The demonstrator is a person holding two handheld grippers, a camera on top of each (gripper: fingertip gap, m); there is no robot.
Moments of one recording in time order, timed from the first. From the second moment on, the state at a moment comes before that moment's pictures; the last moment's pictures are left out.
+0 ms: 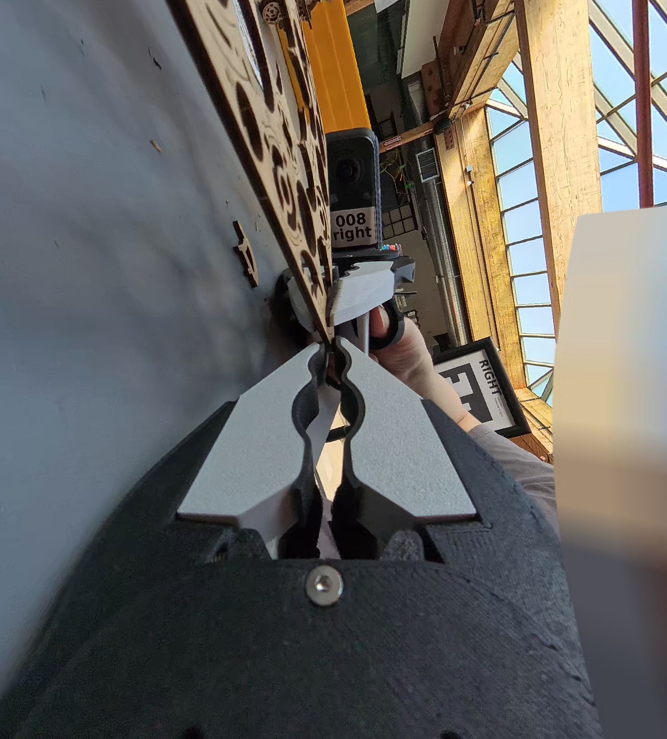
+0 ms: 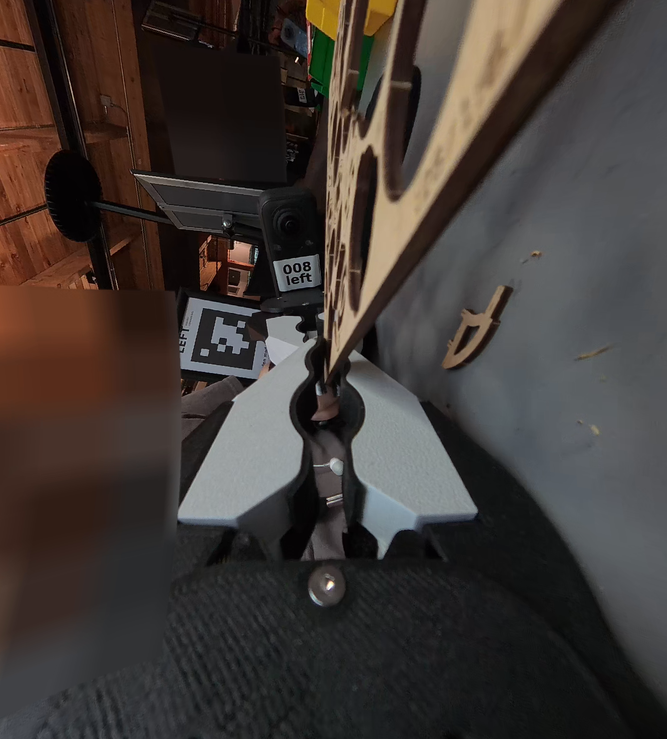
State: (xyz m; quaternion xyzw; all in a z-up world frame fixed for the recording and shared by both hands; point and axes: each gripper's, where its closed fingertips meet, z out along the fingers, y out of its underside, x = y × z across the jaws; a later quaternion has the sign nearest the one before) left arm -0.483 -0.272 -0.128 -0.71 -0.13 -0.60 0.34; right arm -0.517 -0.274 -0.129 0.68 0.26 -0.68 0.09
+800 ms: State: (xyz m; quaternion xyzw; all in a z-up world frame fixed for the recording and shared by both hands) left arm -0.479 -0.278 -0.138 -0.75 -0.11 -0.56 0.34; right arm -0.513 -0.280 -0.143 0.70 0.31 -0.63 0.08
